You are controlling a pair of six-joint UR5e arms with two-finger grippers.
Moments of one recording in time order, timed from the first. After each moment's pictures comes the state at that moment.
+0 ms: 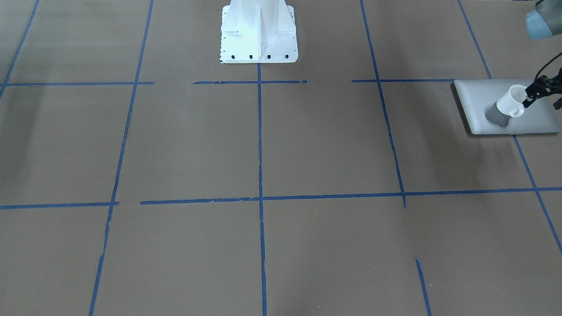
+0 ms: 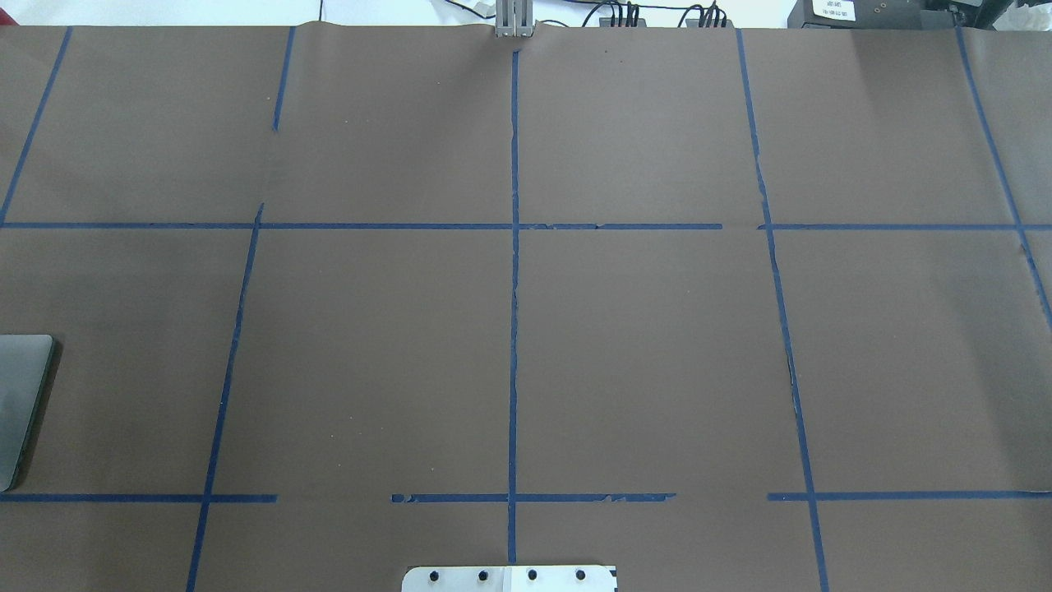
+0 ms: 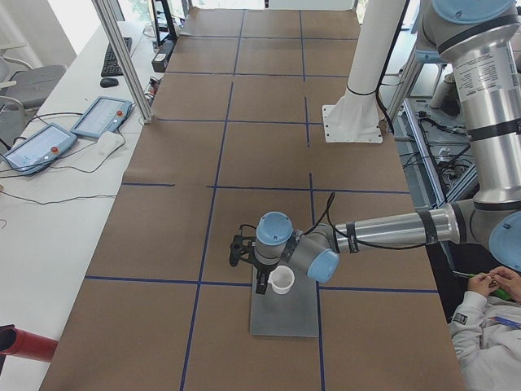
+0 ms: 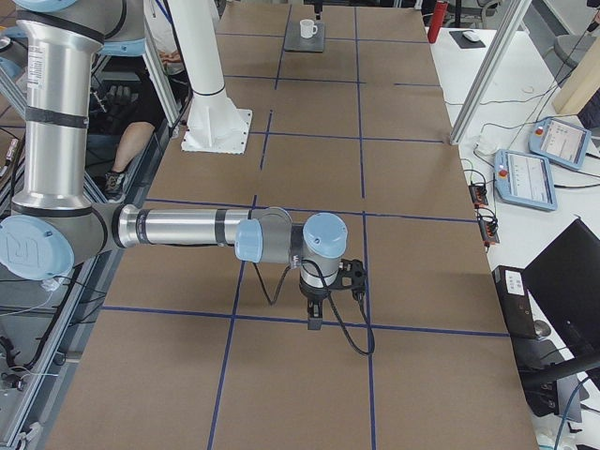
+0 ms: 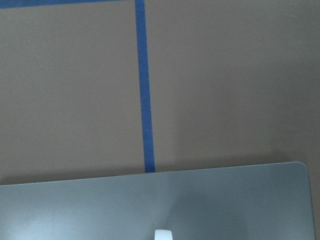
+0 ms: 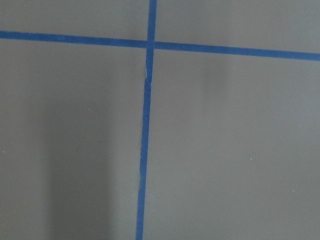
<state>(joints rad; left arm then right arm) -1.38 -1.27 -1.63 -2.17 -2.30 -0.28 1.54 -1.71 1.75 -1.64 2.28 -0.05</state>
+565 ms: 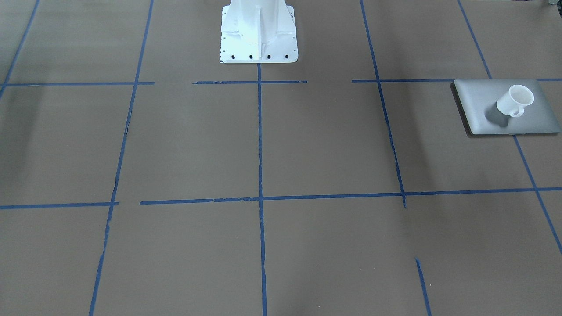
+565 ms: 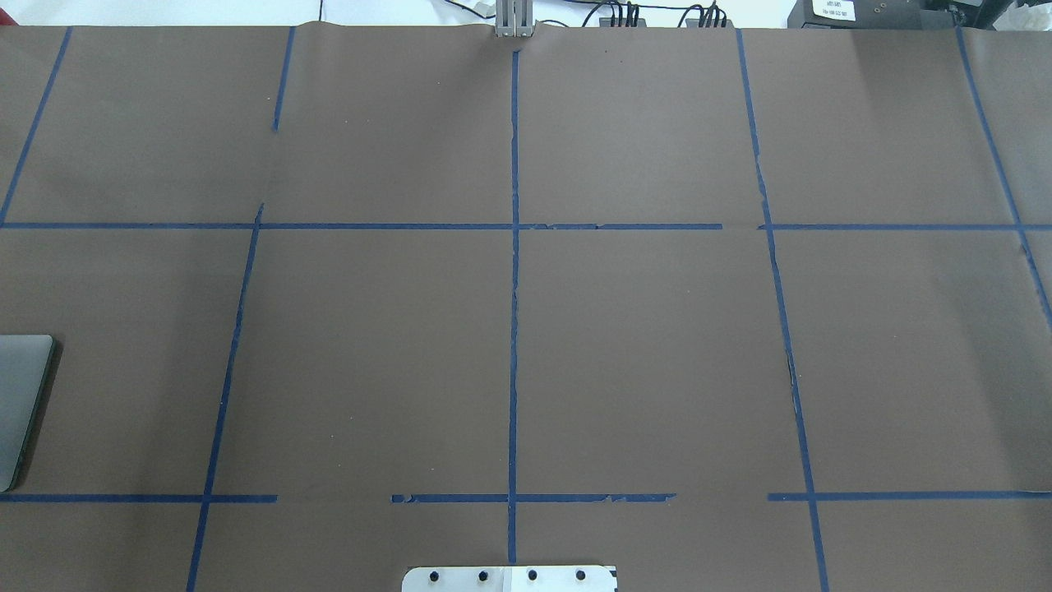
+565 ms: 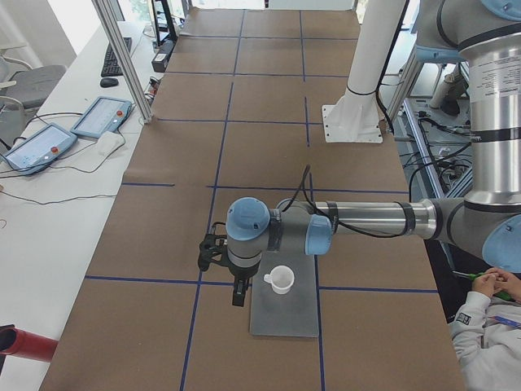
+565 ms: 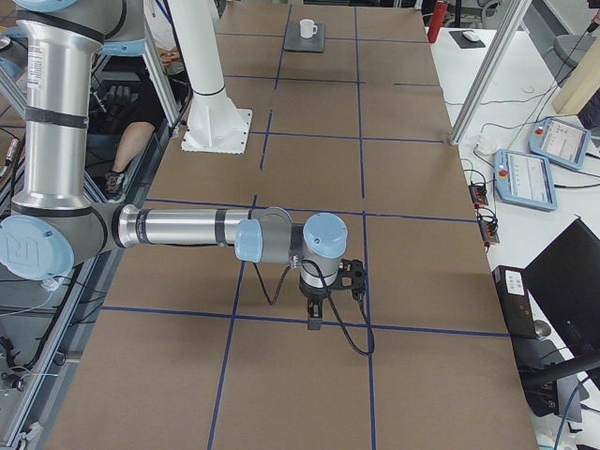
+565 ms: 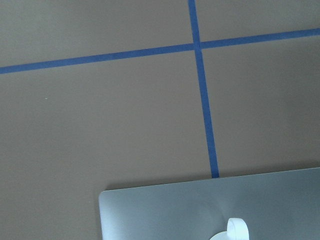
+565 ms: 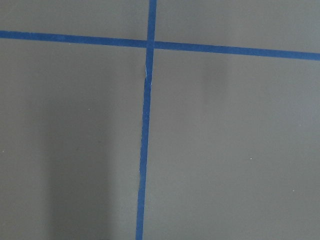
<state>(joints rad) -1.66 -1.46 -1.73 -1.55 -2.30 0.12 1.54 -1.71 1.75 -1.64 2.28 -0.05</state>
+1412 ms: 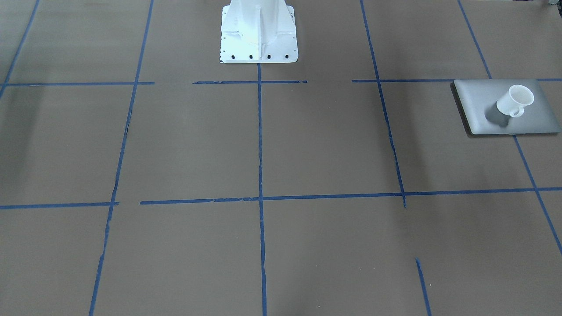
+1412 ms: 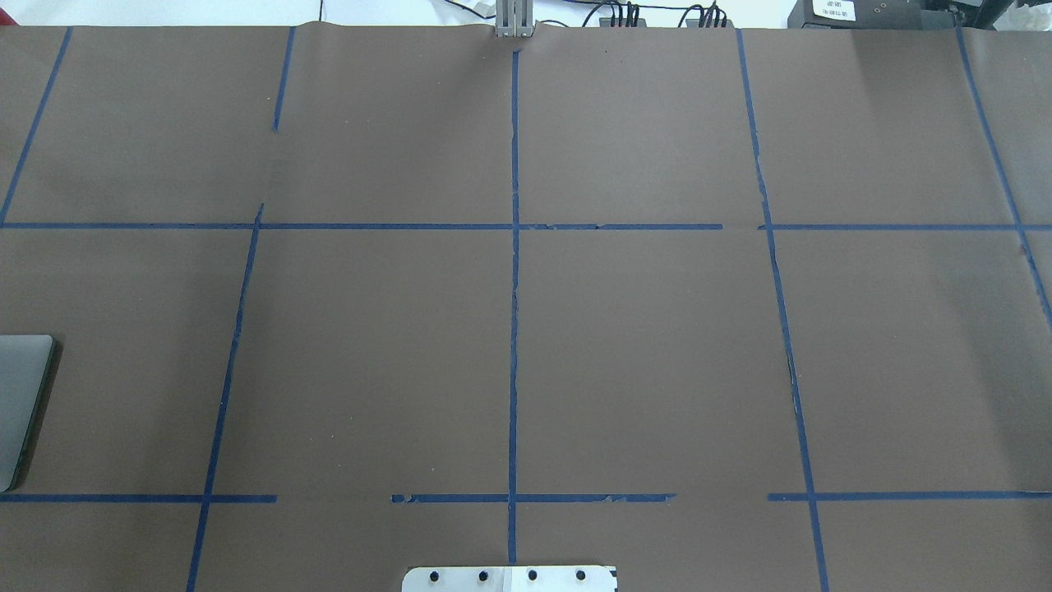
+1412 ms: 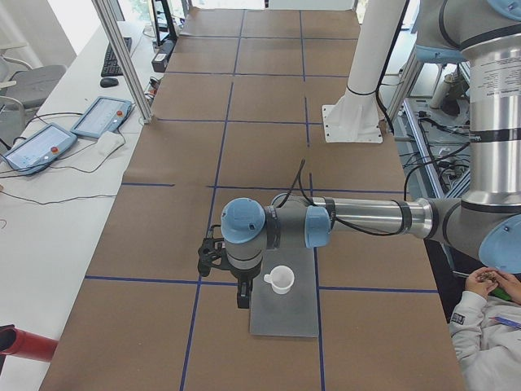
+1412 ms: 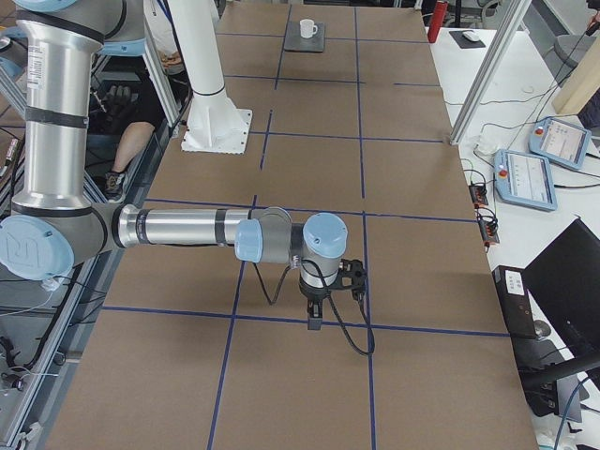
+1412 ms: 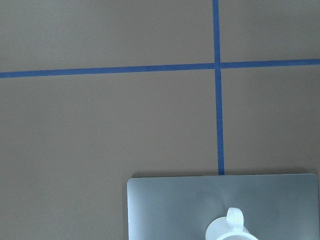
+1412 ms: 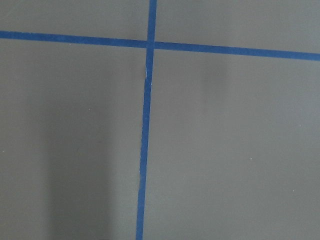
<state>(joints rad) -1.68 -1.44 -1.74 -1.48 -2.32 0.14 1.54 -1.71 1.75 -1.64 2.28 -0.05</state>
